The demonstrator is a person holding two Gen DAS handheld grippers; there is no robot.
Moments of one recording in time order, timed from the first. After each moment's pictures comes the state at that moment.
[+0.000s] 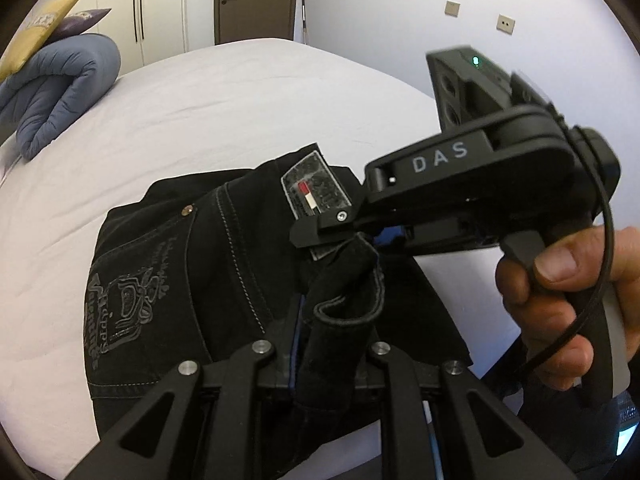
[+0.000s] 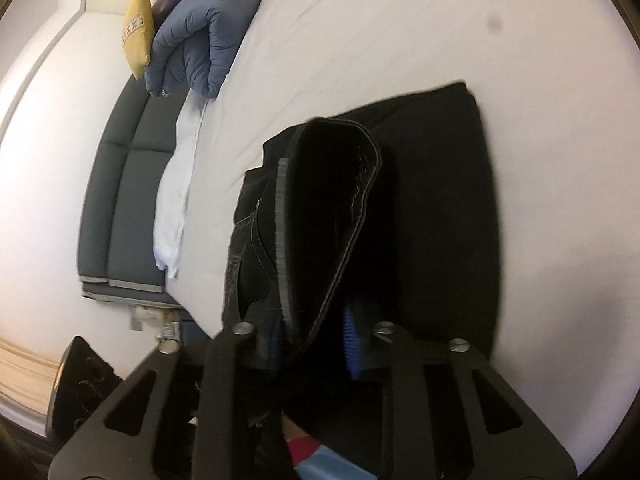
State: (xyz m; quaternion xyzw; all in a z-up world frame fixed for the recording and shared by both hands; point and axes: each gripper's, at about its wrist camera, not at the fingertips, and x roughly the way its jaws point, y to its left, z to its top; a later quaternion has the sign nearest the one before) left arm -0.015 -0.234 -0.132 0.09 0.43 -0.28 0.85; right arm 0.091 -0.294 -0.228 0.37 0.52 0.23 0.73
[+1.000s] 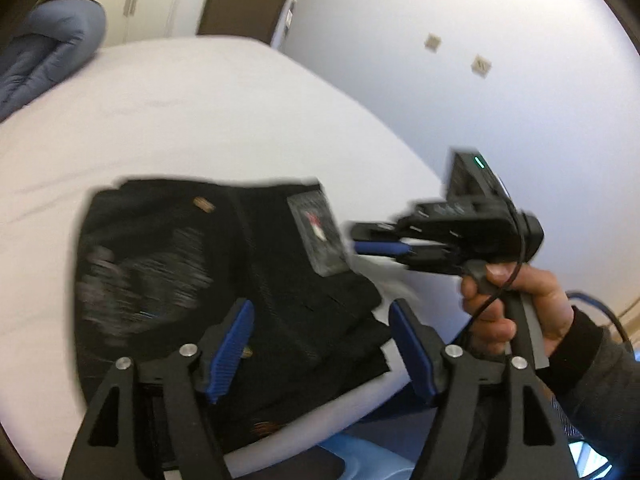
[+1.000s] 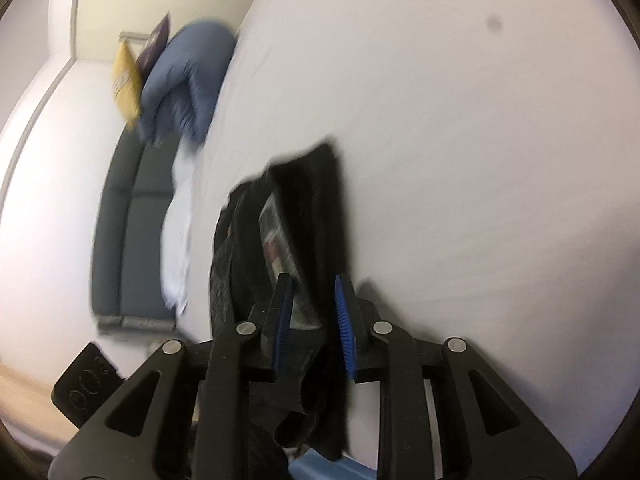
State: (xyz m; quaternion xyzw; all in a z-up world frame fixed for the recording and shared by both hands) left arm -0.027 -0.173 -0.093 -0.03 0.43 -0.35 0.83; right arm 0.036 -0.412 -0.234 0.45 0.47 0.16 0.74
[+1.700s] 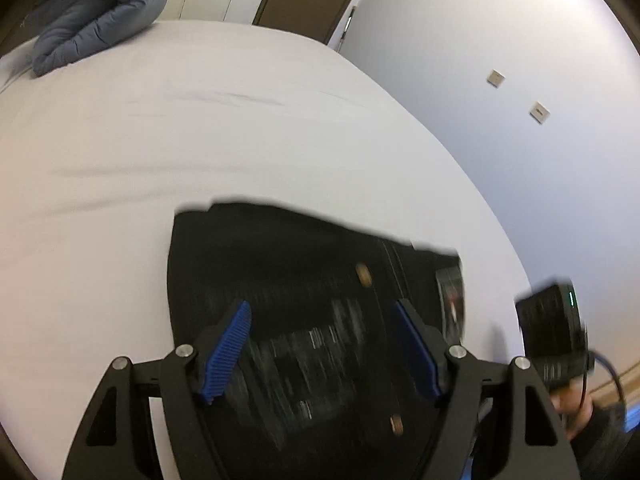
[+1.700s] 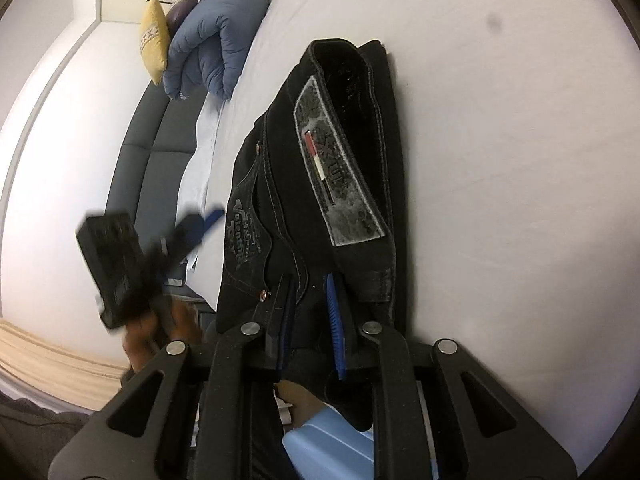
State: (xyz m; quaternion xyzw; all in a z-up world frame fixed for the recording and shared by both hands) left arm 0.093 -0.118 -0.123 -0.08 0.47 -0.30 0.83; right arm 0.018 -0.344 -0.257 0.42 0.50 0.26 0.71
